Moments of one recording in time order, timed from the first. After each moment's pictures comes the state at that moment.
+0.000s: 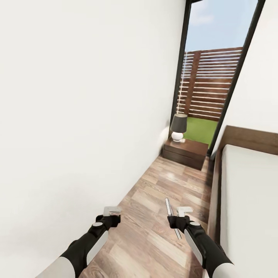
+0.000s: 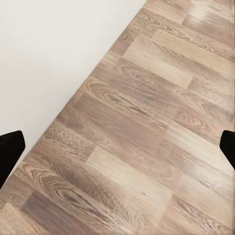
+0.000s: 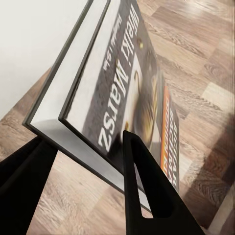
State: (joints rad) left arm -0.55 0.00 -0.51 -0.68 0.48 0.23 0.30; right arm -0.50 -0.01 0.15 -0.74 -0.15 0.33 0.01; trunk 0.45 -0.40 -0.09
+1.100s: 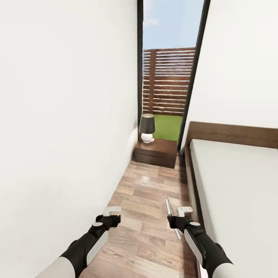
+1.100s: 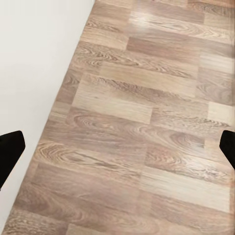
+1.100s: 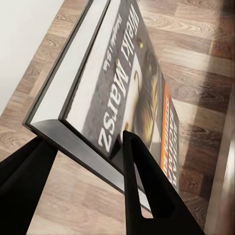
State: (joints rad) left arm -0.55 0.00 -0.51 -0.68 0.48 0.23 0.30; right arm -0.50 -0.01 0.15 -0.74 -0.15 0.33 0.01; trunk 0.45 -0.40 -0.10
